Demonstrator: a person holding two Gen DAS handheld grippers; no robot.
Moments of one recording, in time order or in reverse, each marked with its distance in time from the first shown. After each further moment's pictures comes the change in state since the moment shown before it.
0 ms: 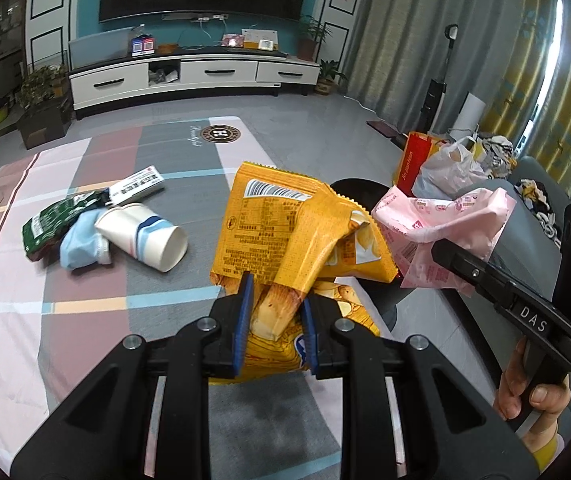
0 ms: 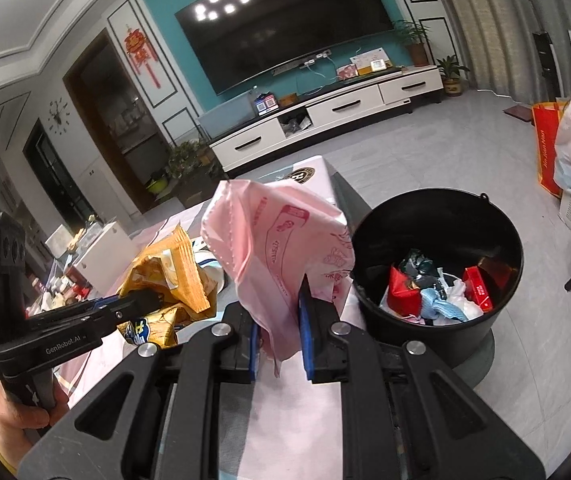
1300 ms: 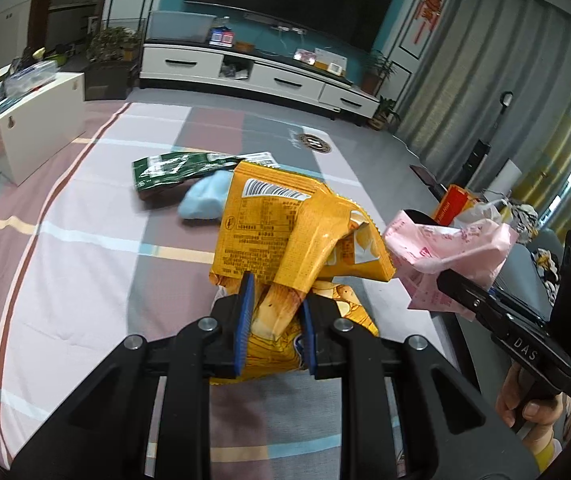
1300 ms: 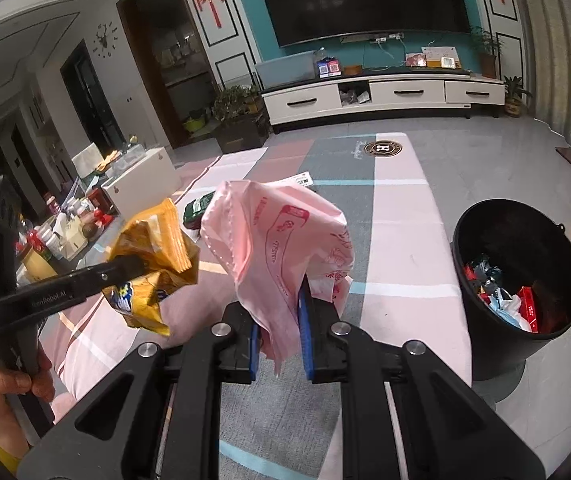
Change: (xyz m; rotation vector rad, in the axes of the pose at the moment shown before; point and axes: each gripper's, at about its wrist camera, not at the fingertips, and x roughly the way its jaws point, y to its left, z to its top) left arm -0.067 0.111 -0.049 -0.256 -0.067 0.067; right arm 0.041 0.111 -0.023 -0.240 0.144 0.074
